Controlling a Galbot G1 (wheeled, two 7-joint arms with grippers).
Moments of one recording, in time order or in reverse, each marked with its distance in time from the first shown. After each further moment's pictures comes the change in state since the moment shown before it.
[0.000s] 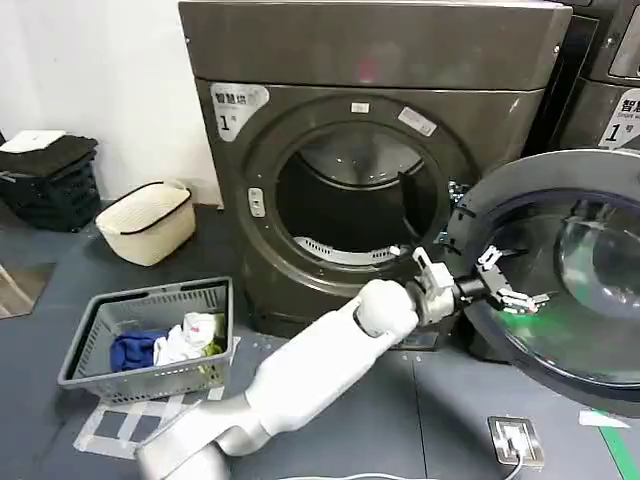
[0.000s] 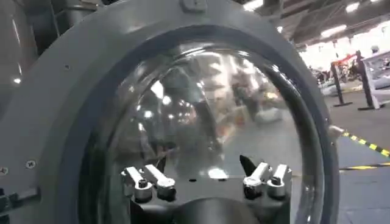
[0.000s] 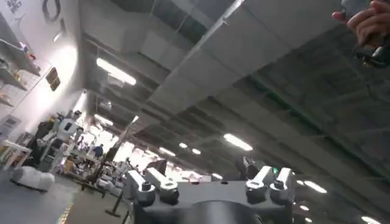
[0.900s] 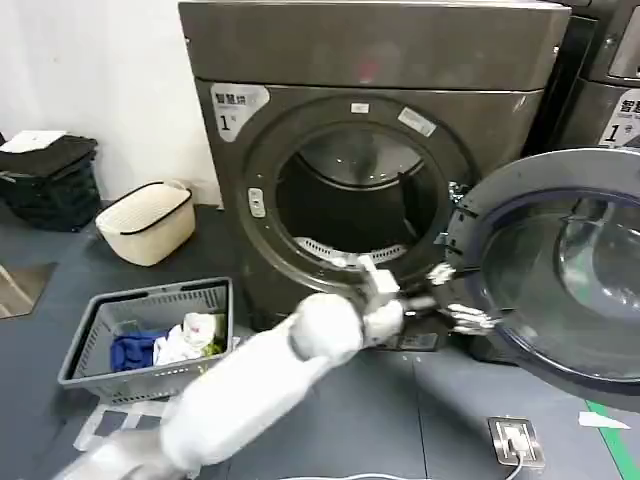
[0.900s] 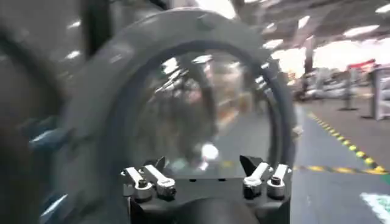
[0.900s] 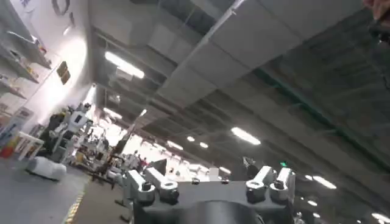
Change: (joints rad) left arm 0.149 0.404 -0.061 -0.546 -0.288 0.347 -0.139; right arm -0.037 0.000 -0.037 -0.073 0.035 0.031 -0.023
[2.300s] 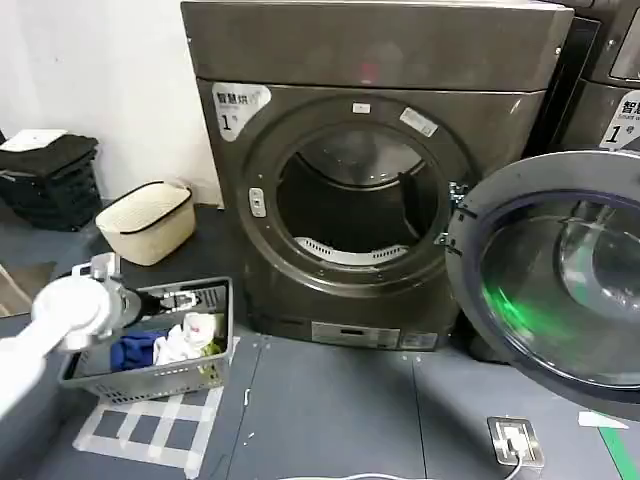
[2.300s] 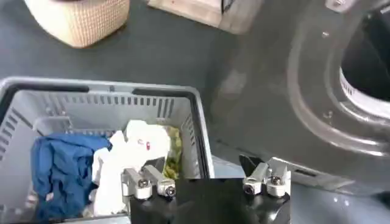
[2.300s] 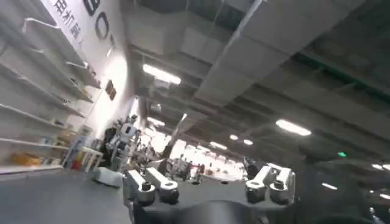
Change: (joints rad) left arm 0.197 0.707 -0.418 0.036 -1.243 0.327 -1.012; right arm 0.056 -0.031 -0.089 -0.006 0.070 0.062 -0.117
